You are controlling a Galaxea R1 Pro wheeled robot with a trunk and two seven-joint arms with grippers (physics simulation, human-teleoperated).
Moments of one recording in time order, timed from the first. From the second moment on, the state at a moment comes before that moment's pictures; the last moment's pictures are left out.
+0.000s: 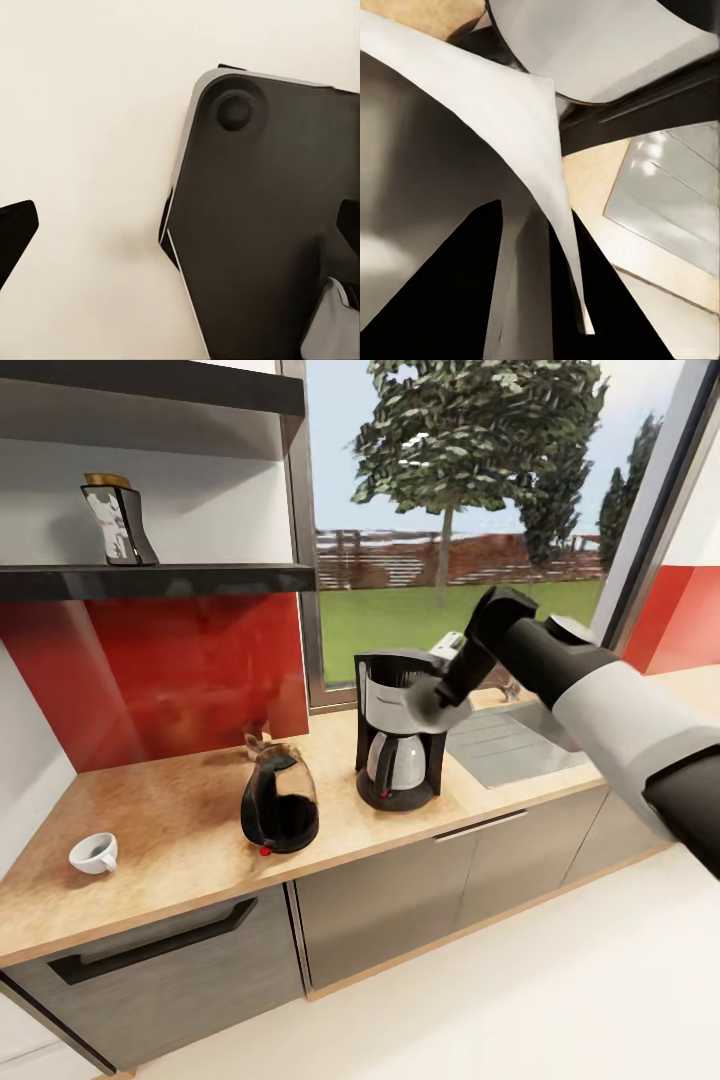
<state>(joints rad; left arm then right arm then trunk) -0.03 -0.02 0.21 0.02 0.00 -0.32 0.14 -1.66 -0.11 0.76 -0.66 0.50 1.01 1.17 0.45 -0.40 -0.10</state>
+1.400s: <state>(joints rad) -0.03 -0.01 0.21 -0.01 0.01 -0.33 0.14 -2.12 -0.11 1.82 -0.56 -0.32 1.00 1.40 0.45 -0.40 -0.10</state>
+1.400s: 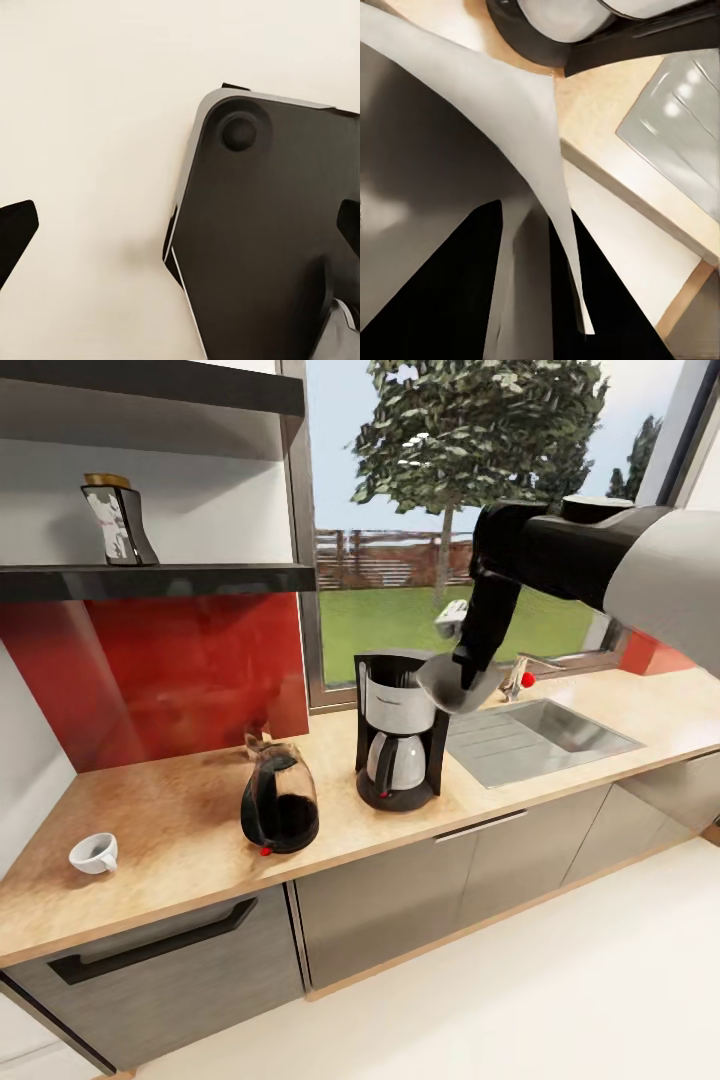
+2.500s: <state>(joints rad) -0.03 -0.01 0.21 -0.01 0.01 -0.33 0.14 -2.32 0.10 2.35 -0.34 -0.89 1.00 1.38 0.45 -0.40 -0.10</state>
